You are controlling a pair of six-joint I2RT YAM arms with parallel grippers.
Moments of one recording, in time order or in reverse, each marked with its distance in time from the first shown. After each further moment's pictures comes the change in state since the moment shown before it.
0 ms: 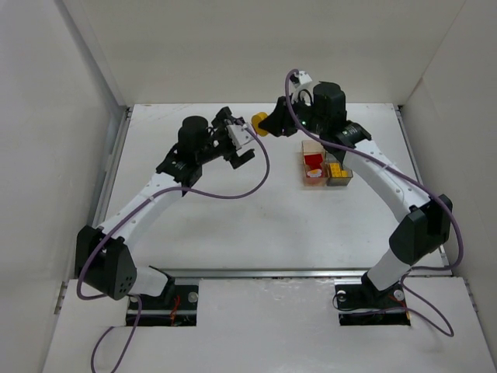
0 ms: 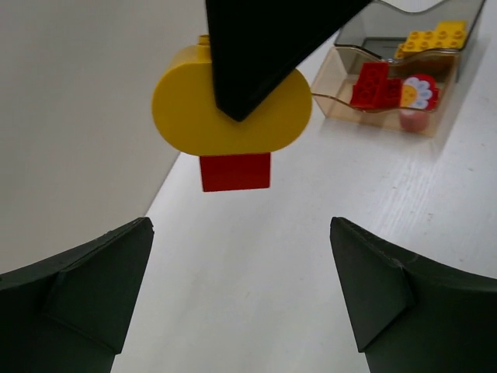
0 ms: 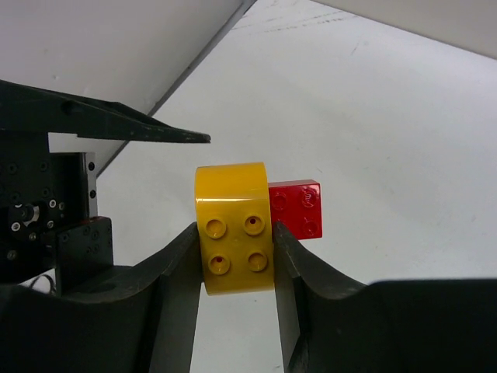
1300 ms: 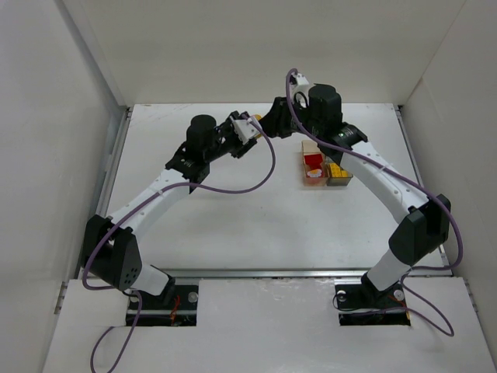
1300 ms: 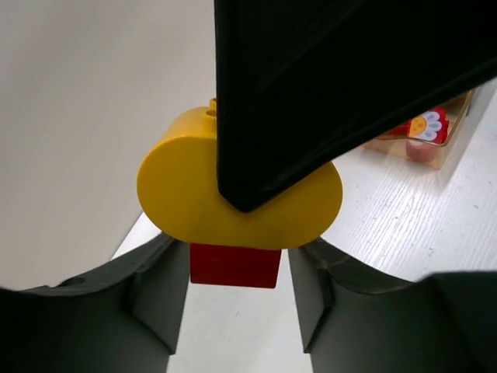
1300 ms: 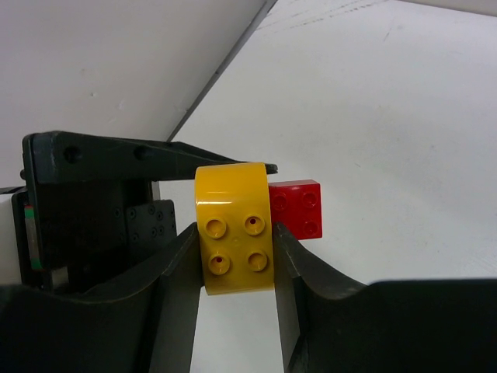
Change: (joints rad) left arm -0.037 0.071 0.019 0.111 -0.087 -0.092; right arm 0.032 0.000 -0.008 0.022 0.016 0.158
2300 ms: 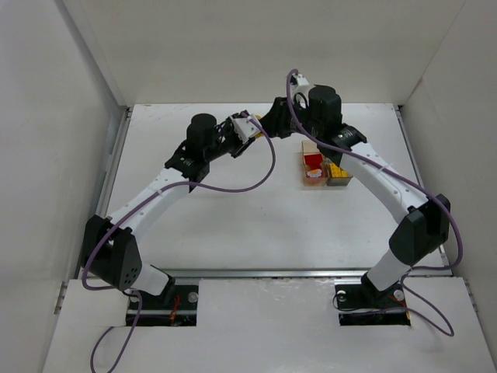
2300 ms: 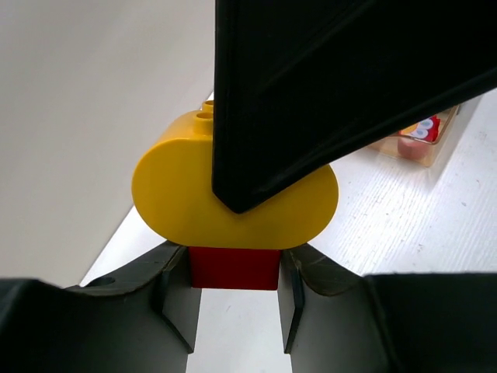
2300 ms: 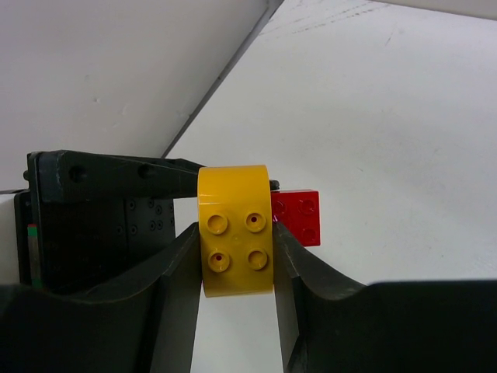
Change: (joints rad) left arm 0.000 0.000 0.019 -0.037 -0.001 -0.025; right arm 0.004 0.000 -0.010 0.026 0.008 0.011
